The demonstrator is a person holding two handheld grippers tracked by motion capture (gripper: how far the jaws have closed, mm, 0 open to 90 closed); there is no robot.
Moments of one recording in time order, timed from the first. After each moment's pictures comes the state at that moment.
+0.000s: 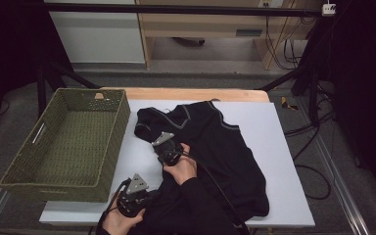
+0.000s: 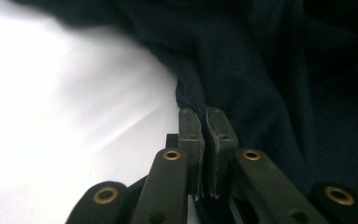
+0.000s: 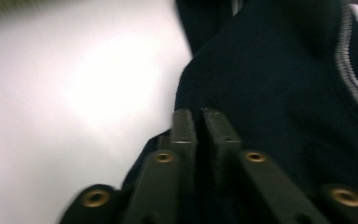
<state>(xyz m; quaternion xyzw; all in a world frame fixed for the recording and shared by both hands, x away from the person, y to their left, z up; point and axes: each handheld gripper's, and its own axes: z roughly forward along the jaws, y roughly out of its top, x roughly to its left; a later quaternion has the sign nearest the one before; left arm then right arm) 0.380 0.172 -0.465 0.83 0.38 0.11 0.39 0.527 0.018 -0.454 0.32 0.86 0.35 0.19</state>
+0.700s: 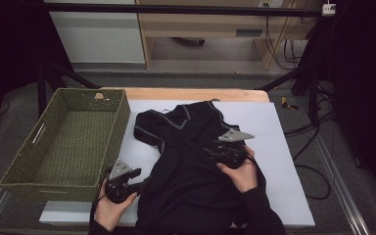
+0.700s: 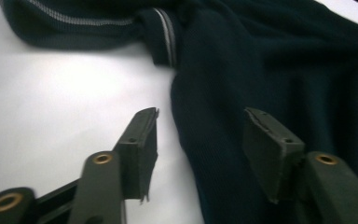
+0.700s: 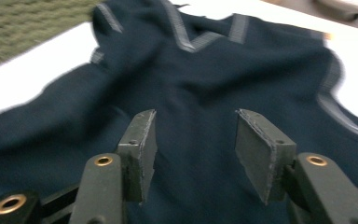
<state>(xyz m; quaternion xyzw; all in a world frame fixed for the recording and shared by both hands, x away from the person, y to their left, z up) 0.433 0.192 -0.456 0.77 0.45 0.15 0.43 0.483 -0.167 -0.415 0.40 0.79 0.43 0.20</state>
